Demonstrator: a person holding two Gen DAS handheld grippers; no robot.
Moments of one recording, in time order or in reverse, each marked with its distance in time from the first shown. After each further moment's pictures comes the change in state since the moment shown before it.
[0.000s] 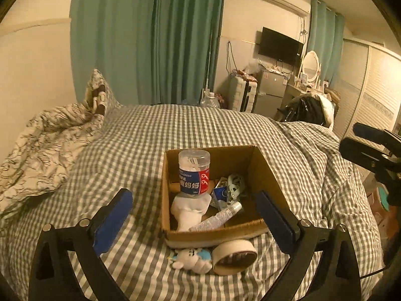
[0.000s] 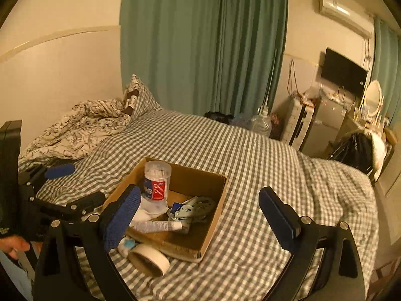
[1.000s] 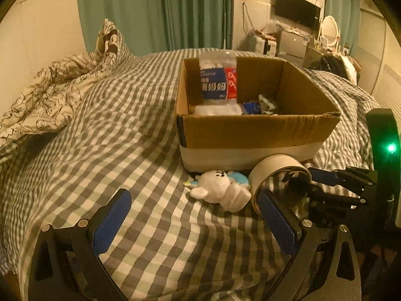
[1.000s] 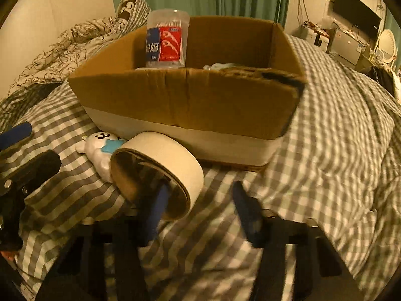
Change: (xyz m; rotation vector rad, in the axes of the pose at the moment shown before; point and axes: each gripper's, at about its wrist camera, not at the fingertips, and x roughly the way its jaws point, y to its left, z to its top) left arm 0.061 0.011 -0.122 0.024 0.206 0.132; right arm 0.139 0.054 -0.177 0.098 0.369 0.066
